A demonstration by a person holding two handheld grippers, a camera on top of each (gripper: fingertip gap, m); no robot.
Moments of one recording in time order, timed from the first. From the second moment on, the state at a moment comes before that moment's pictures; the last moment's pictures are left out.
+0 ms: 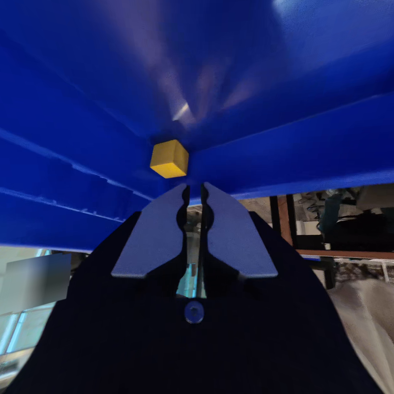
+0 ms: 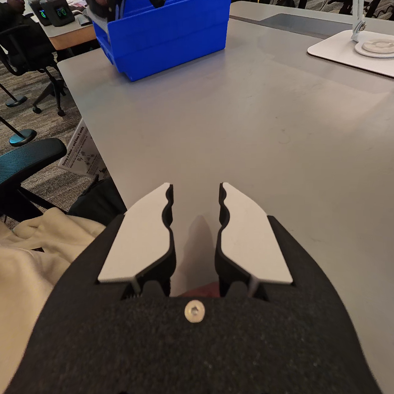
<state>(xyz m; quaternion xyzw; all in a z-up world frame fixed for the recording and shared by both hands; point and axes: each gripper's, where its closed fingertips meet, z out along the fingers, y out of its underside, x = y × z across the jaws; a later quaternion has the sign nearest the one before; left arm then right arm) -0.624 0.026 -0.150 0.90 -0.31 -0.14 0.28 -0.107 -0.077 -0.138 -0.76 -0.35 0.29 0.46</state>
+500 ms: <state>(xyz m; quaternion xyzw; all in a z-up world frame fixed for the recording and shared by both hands) -0.572 0.087 -0.141 0.95 -0.32 -0.05 0.06 -0.107 -0.079 -0.140 -0.76 -0.36 0.28 0.46</state>
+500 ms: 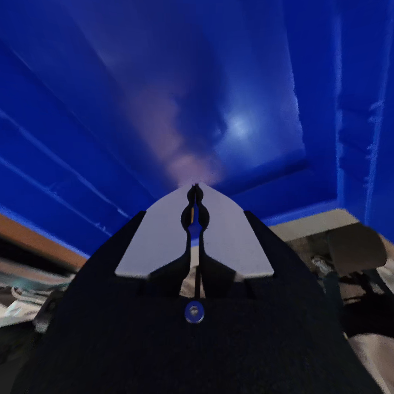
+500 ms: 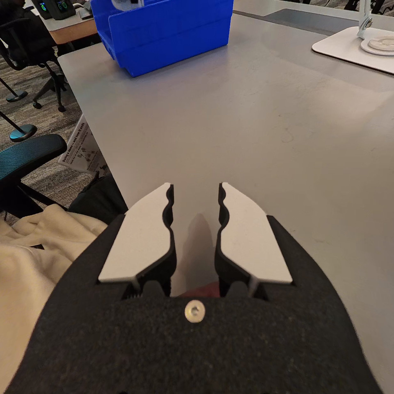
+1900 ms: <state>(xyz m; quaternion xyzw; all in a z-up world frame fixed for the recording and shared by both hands) -0.595 0.046 -0.187 0.97 -0.17 -0.05 0.14 -0.111 -0.083 -0.144 -0.76 -0.38 0.28 0.45</state>
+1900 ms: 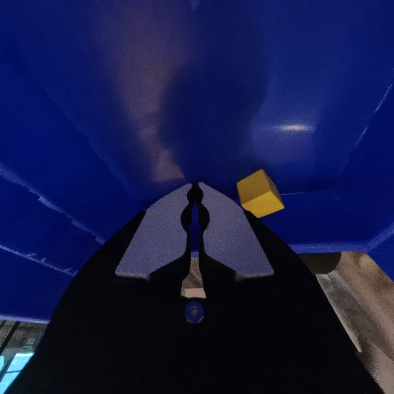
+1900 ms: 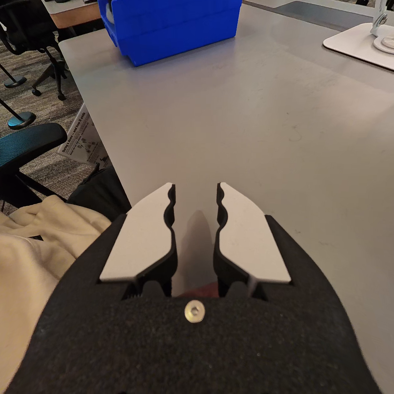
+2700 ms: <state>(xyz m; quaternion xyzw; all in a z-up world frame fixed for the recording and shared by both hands) -0.530 0.027 -0.186 0.97 -0.21 0.04 0.13 -0.112 -0.083 -0.150 -0.77 -0.38 0.28 0.44</state>
